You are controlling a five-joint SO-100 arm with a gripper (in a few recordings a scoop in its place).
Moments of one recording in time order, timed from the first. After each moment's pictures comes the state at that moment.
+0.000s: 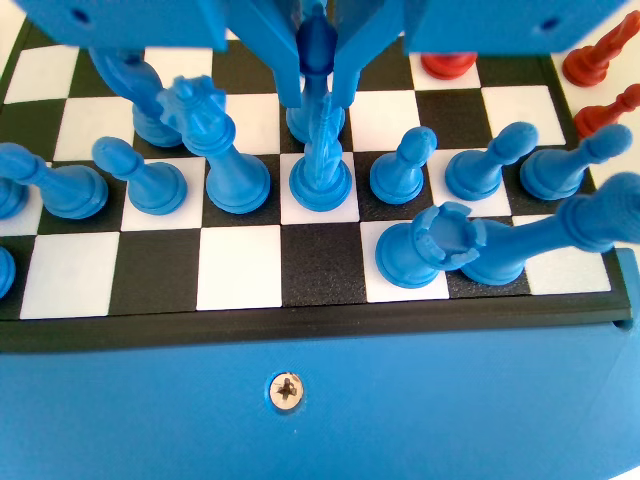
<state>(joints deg) 6.1 92.5 142.2 32.9 -93.3</state>
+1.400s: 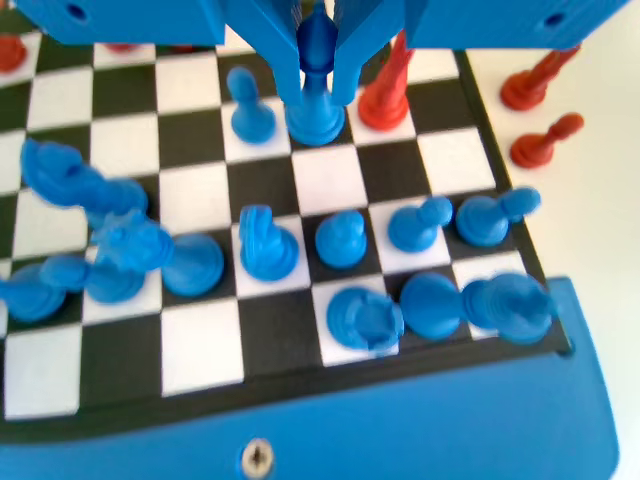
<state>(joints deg) 12.4 88.6 130.9 41.0 -93.1</state>
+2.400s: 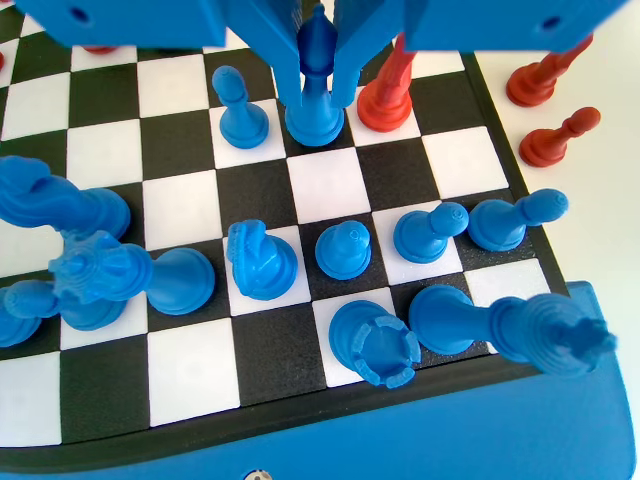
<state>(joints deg) 12.7 84.5 128.2 39.3 -92.0</state>
